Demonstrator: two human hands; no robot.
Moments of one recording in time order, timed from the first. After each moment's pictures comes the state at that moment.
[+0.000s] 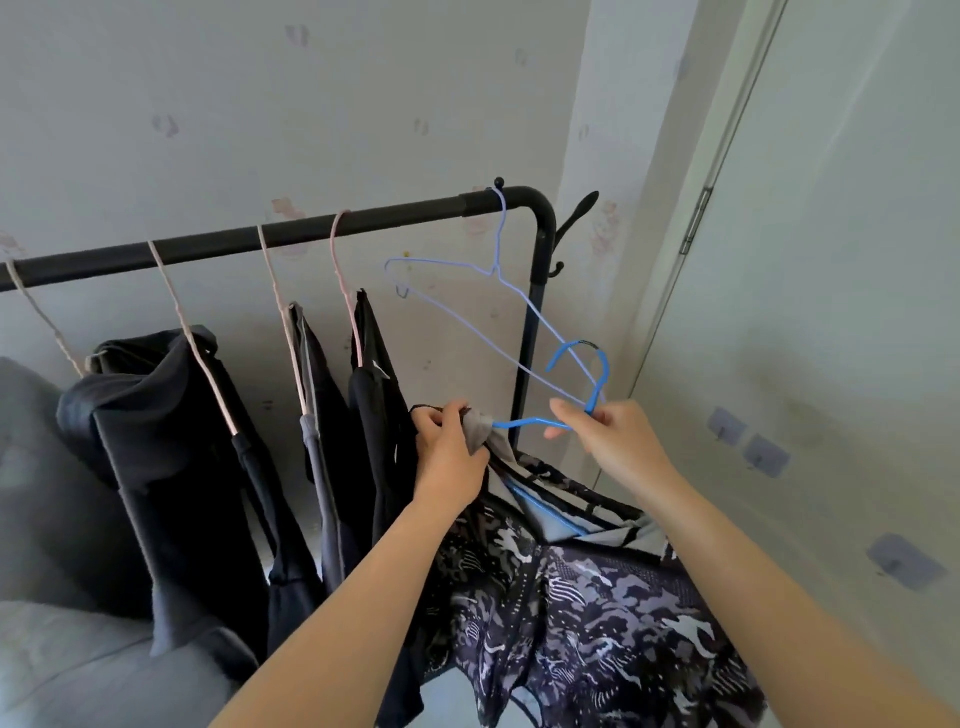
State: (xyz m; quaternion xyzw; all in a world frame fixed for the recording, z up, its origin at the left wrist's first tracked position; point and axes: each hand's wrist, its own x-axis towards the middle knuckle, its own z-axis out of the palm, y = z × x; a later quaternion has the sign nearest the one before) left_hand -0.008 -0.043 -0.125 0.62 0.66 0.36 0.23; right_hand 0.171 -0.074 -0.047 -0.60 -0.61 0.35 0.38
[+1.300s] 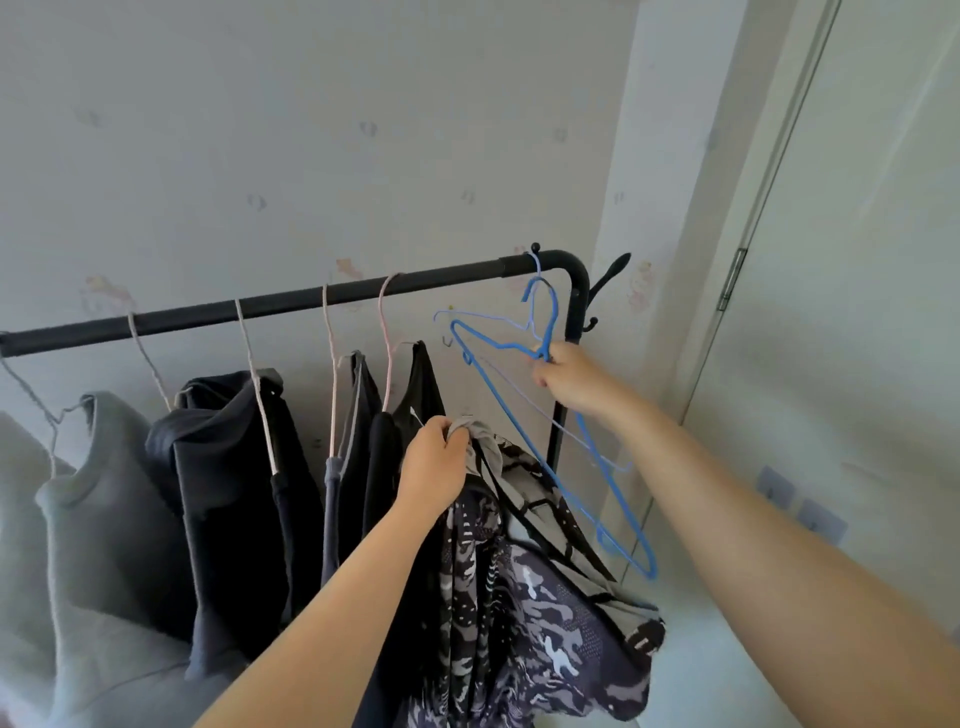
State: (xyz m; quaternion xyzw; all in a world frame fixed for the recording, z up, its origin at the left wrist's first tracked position) left_hand -0.050 -0.050 -0.061 0.53 0.65 0.45 0.31; right_hand 0.116 0.027 0.014 -0.55 -0.74 0.29 0.26
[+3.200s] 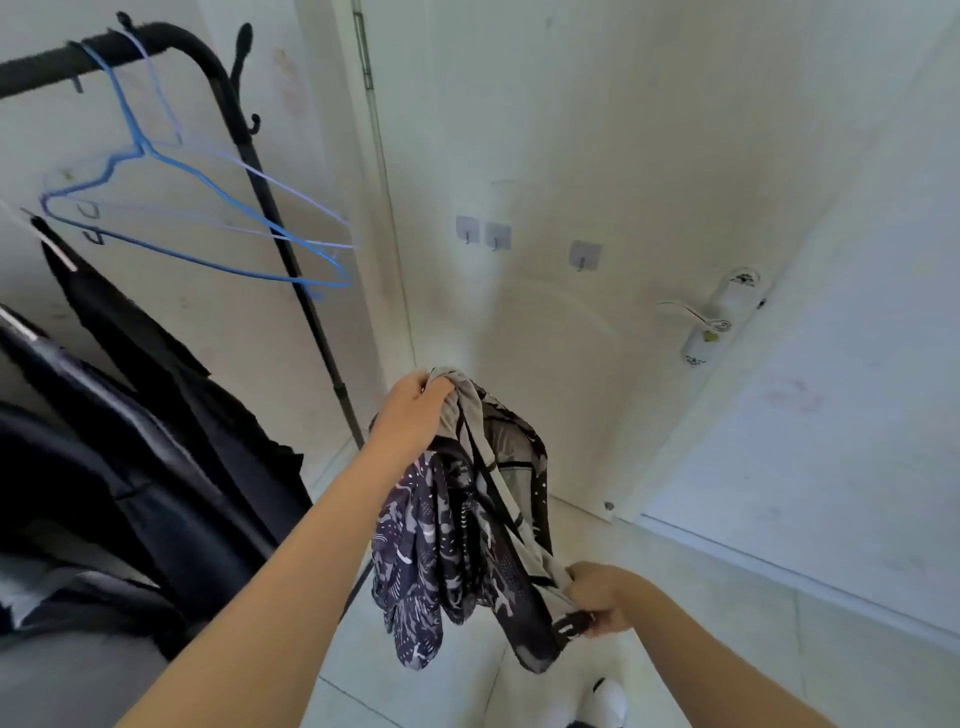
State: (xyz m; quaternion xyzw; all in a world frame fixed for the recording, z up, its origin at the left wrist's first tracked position) left_hand 0.038 -0.227 -0.134 0.70 0.46 0.21 0.50; right_hand 0.164 -0.433 -0.288 -0.76 -0.10 0.63 0.16
